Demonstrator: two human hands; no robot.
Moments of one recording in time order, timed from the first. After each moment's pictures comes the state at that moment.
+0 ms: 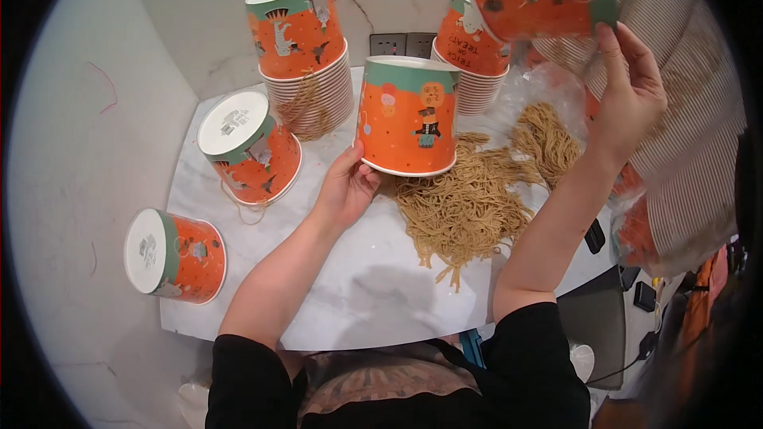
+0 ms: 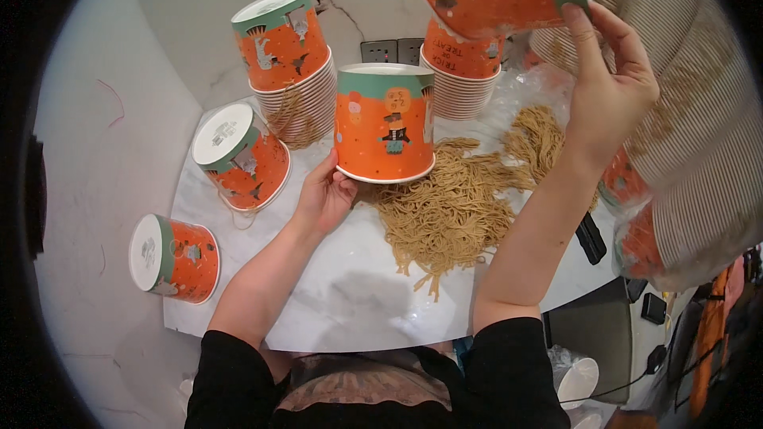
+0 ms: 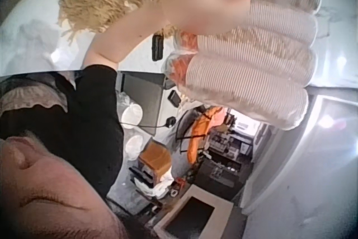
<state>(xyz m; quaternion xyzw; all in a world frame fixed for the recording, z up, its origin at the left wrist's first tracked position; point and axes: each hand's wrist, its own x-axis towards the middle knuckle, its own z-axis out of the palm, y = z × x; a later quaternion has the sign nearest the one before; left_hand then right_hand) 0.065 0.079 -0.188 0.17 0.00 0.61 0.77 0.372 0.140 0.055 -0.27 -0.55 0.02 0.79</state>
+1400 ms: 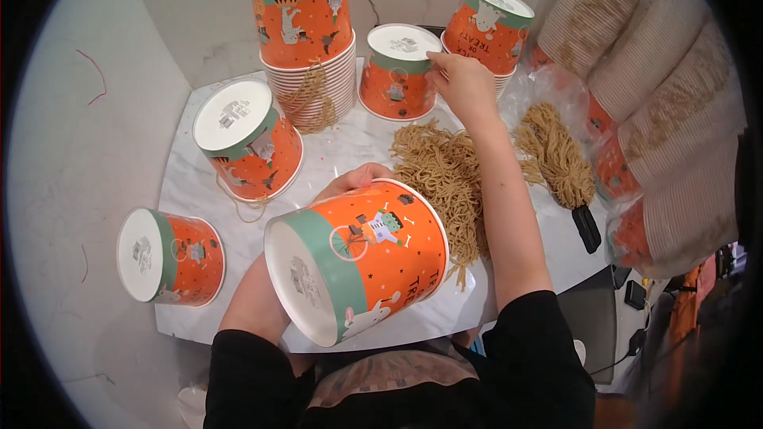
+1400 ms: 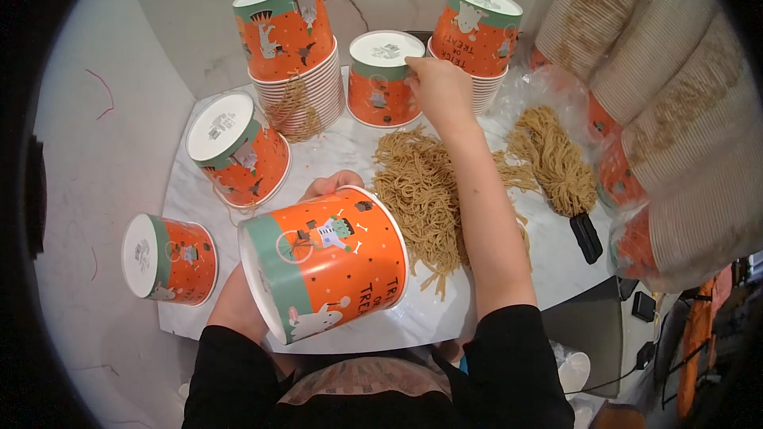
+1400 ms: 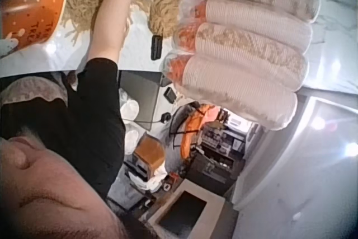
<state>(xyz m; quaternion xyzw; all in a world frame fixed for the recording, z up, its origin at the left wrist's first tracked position) 0.062 0.053 -0.177 0.19 0.05 0.49 0.85 0.256 0.222 -0.061 -0.42 -0.83 -0.06 0.38</state>
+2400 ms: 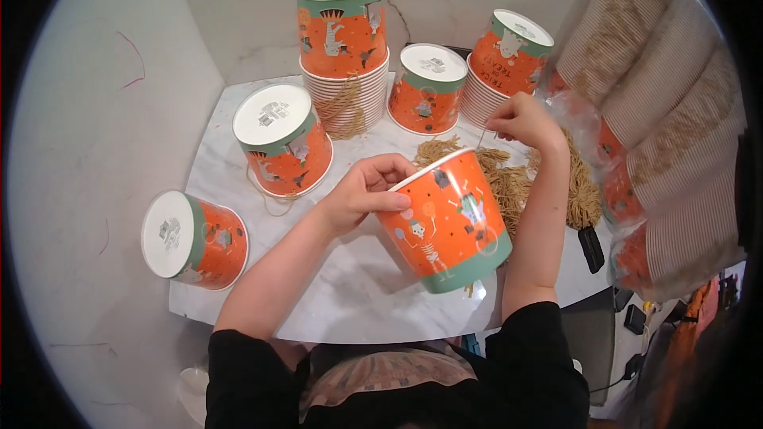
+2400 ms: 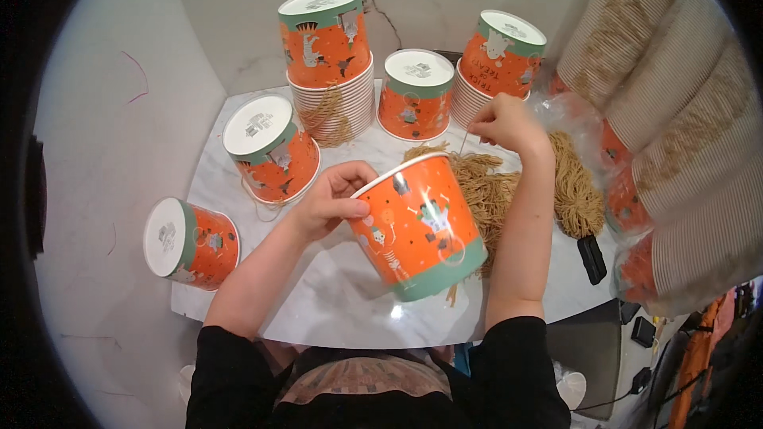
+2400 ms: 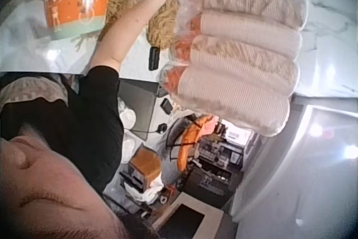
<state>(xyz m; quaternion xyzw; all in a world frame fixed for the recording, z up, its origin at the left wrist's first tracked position) 0.049 0.022 -0.089 0.48 0.22 0.49 0.69 0.326 0.213 -0.011 -0.46 -0.83 0.28 0.12</state>
